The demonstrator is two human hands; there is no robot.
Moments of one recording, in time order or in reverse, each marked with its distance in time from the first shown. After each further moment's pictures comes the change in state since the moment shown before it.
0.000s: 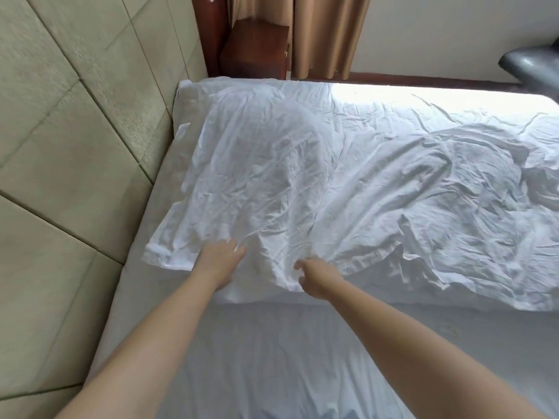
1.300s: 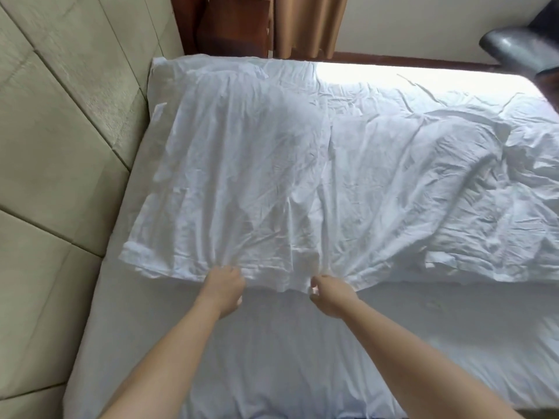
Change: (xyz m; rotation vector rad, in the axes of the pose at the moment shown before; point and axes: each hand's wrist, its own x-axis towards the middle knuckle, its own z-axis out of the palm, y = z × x) left_hand -0.014 0.055 0.058 -0.091 -0.009 0.143; right_hand -0.030 0.050 0.055 -0.037 -0.061 0.120
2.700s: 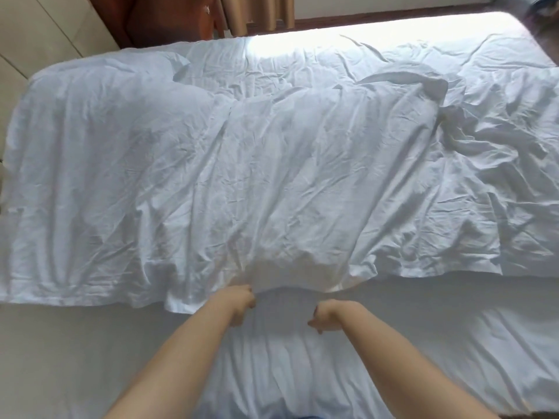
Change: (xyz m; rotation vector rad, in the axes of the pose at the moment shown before) left_hand 0.156 0.283 -0.090 -0.126 -0.437 0.108; right_hand -0.001 0.312 -0.011 -0.042 -0.464 -0.087
